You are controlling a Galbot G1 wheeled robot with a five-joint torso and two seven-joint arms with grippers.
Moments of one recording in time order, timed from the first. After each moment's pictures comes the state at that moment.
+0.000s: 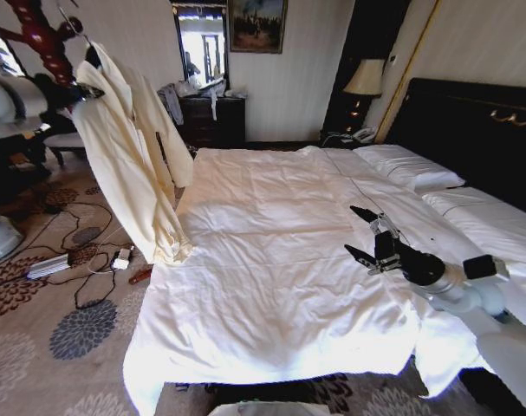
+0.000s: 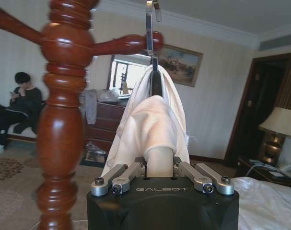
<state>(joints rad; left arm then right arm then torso) -0.33 -0.52 0.16 -1.25 -1.44 0.67 -0.13 -1.41 0.61 0.82 2.01 1.24 0.29 -1.02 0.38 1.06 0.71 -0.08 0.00</state>
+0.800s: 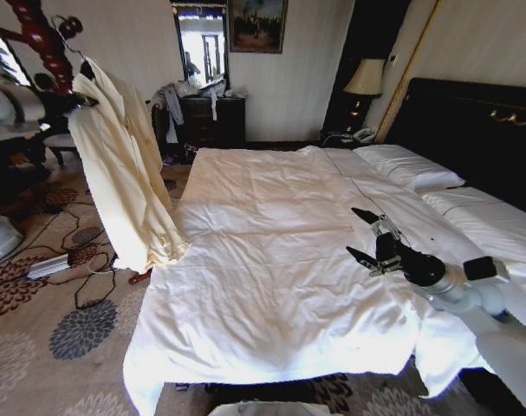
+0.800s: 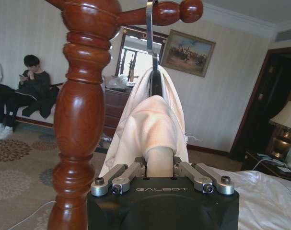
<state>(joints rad) -0.34 -0.55 0.20 -1.13 -1.41 0.68 -0.07 -1.40 0.61 0.81 1.98 1.24 0.30 -1.04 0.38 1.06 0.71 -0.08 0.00</state>
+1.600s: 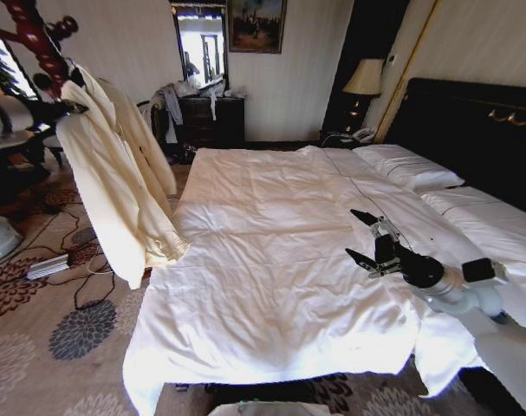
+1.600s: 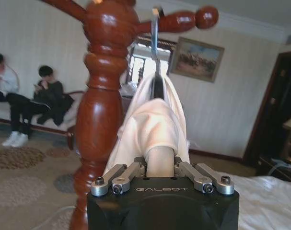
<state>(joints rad) -0.27 -0.49 0.13 -1.18 -1.39 0.65 -0.09 -1.40 0.62 0.81 1.99 1.24 0.30 -1.03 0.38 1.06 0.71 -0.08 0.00</state>
